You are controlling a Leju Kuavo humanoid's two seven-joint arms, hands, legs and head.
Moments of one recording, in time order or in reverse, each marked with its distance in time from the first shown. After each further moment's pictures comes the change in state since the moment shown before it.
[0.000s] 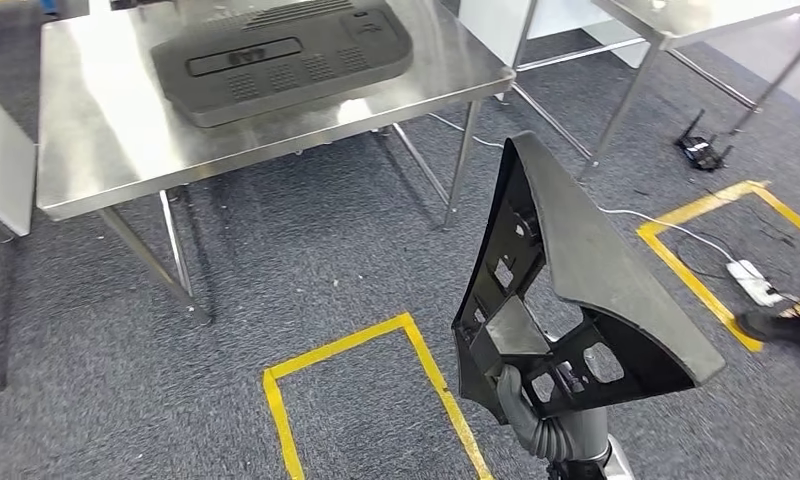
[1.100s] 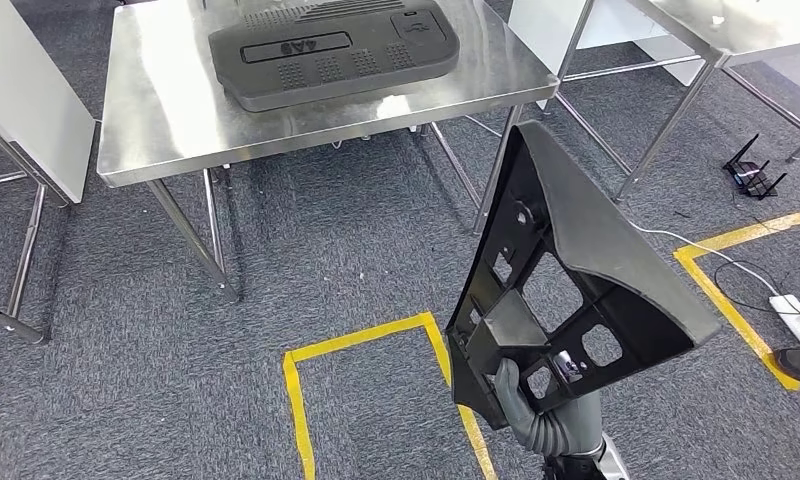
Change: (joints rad) left arm 0.008 -0.013 0.005 0.000 -0.003 -0.038 -0.018; right arm 0.005 0.022 -0.003 0.007 -0.030 0.007 0.025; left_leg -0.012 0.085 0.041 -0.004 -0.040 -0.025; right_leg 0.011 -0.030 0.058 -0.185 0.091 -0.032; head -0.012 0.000
